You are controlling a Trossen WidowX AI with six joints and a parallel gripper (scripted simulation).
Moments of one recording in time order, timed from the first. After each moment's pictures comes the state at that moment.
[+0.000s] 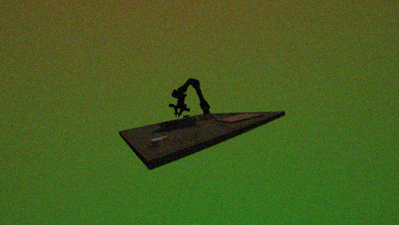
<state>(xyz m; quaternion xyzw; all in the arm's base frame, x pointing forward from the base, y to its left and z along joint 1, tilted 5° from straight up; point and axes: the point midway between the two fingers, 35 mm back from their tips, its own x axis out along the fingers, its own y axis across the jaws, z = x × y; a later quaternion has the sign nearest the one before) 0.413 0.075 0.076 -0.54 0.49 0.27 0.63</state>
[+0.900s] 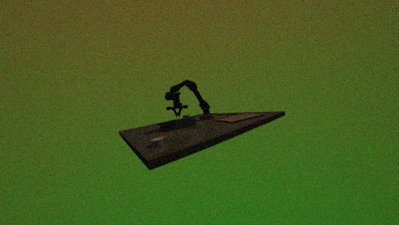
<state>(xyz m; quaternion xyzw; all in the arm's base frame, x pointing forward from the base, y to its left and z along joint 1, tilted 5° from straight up) 0.414 0.071 0.076 -0.40 0.61 0.31 0.61</state>
